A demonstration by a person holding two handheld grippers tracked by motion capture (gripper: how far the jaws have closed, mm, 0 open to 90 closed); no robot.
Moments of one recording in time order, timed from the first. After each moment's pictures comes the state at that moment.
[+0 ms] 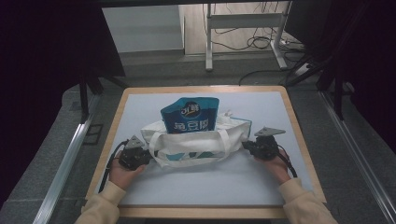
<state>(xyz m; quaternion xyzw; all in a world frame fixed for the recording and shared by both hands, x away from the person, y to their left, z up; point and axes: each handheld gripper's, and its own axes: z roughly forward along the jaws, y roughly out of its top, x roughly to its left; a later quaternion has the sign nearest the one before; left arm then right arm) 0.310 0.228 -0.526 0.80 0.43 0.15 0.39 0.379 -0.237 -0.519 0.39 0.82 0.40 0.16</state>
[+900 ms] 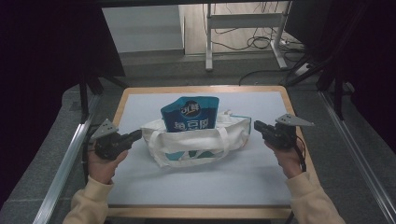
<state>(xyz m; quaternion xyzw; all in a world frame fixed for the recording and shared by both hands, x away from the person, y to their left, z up) 0.291 0.249 -0.424 0.73 0.44 0.20 0.49 0.365 -0.253 -0.433 0.39 0.74 0.50 0.22</state>
